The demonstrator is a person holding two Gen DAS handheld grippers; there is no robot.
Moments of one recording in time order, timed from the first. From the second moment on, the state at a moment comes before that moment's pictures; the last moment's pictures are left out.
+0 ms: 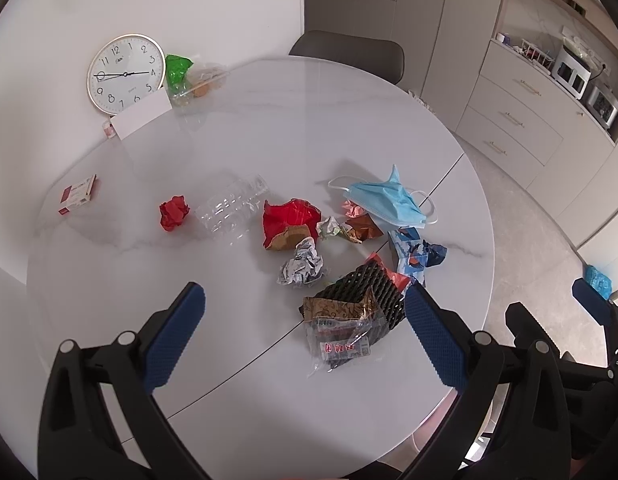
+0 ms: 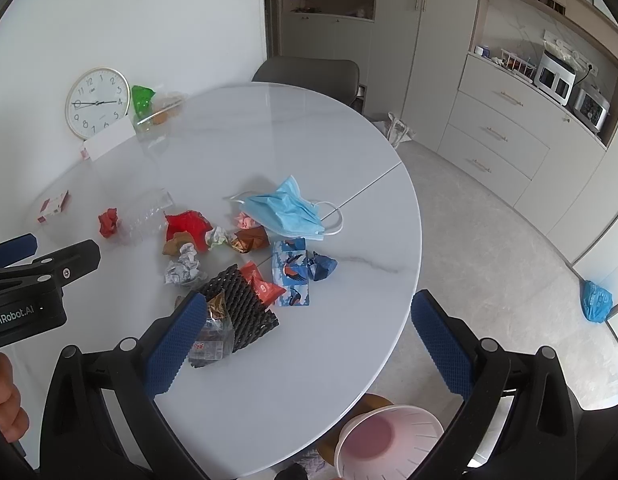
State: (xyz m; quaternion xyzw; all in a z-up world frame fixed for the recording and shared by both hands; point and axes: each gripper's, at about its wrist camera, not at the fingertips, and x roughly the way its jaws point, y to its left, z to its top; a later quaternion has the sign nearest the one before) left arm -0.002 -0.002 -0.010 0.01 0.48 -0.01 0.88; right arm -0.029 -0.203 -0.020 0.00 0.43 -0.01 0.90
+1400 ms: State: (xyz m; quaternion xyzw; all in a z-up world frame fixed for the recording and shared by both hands) left arm -0.002 0.001 -0.015 0.01 0.49 0.00 0.87; right arm -0.028 -0.199 -0.023 -0.01 0.44 -0.01 0.90
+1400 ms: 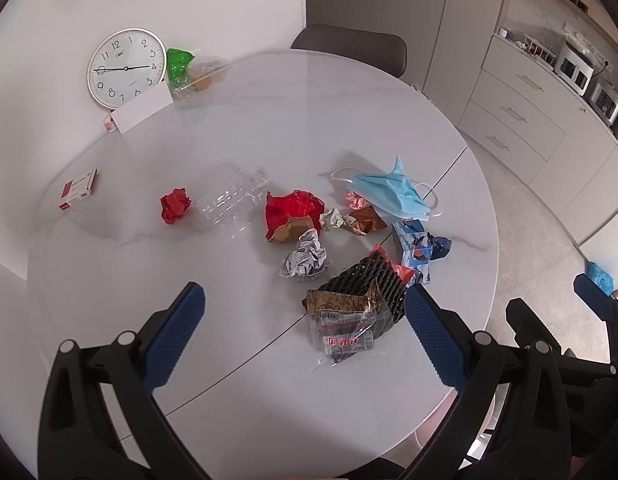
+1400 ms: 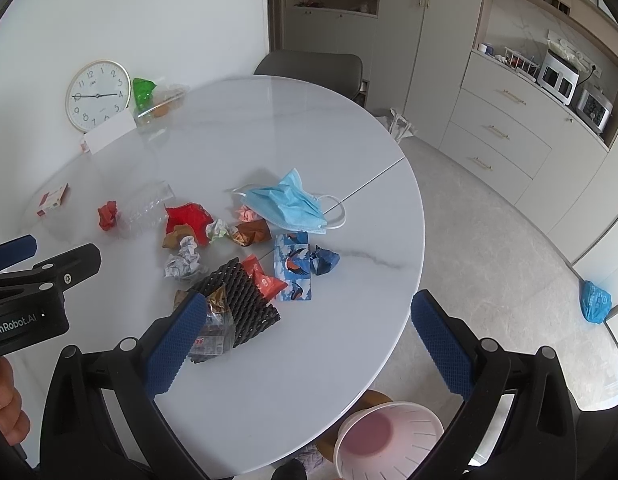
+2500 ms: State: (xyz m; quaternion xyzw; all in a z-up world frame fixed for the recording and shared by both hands) left arm 0.003 0.036 -0.033 0.00 0.49 -0.03 0.87; right arm -0.032 -0.188 -0.062 0.03 0.47 0.02 0.88
